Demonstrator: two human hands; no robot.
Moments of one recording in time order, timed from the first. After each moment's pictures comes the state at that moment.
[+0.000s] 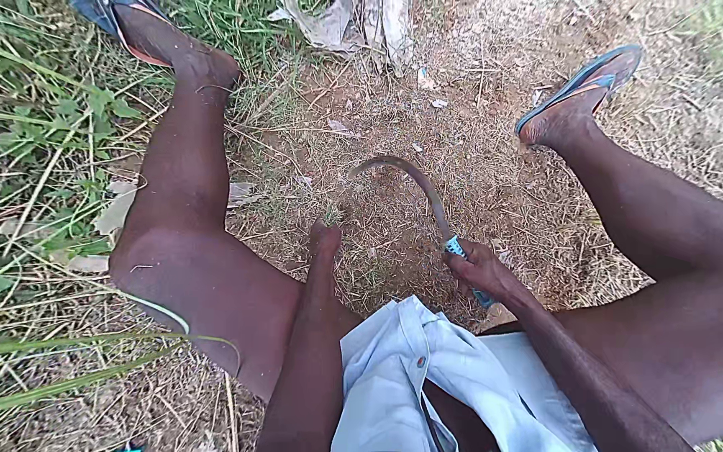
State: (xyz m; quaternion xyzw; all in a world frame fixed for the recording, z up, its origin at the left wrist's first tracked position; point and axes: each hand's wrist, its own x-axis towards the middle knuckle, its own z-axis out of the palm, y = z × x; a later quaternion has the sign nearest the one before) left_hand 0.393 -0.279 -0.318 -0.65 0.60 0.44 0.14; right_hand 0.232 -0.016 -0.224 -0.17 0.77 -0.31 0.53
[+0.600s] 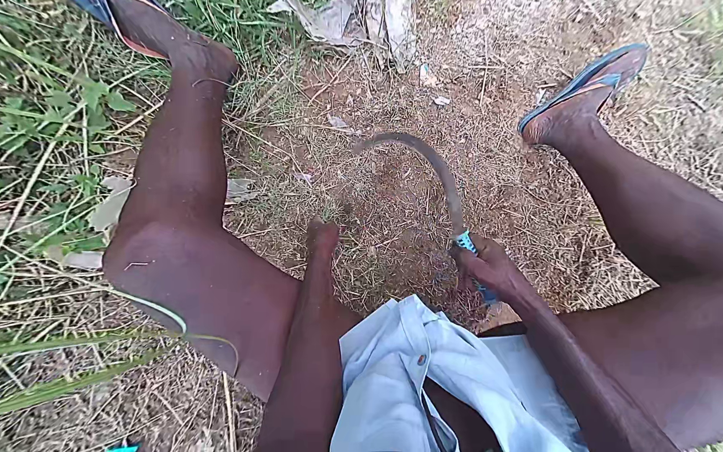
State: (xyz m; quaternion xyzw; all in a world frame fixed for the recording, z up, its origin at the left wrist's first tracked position) left_hand 0.396 -0.282 -0.319 -0.66 0.60 0.43 0.14; right_hand 0.230 -0.014 -0.217 -0.15 0.78 -0.36 0.49
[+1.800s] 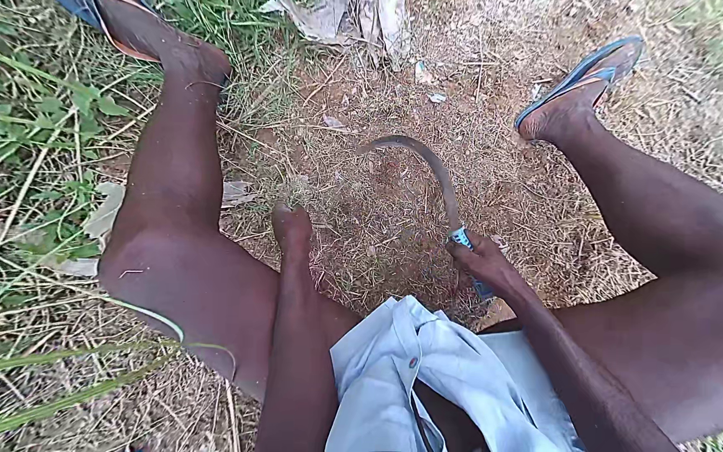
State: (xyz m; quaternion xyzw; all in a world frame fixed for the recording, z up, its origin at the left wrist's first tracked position) left_hand 0.406 -0.314 -0.287 -0.68 0.61 0.40 -0.03; right_hand 0.232 -0.017 -0.227 -0.11 0.78 -0.35 0.50
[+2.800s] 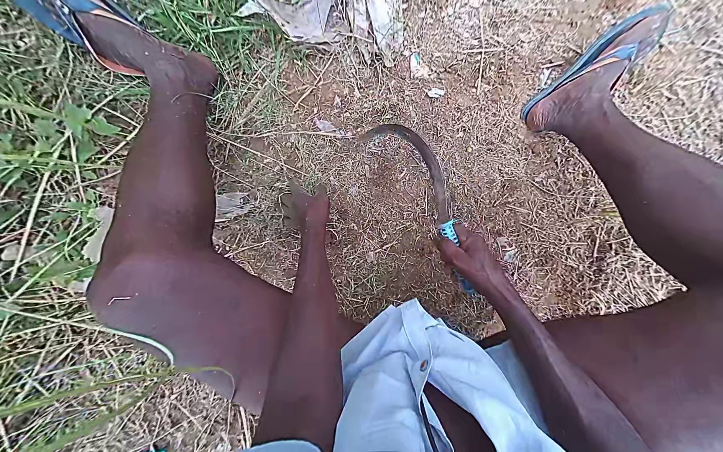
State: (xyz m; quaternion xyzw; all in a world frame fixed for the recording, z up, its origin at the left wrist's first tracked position) left_hand 0.345 -0.329 -0.316 -0.68 0.66 0.31 0.03; right_hand 0.232 -0.038 -0.252 -0.10 0.81 -0.35 0.46
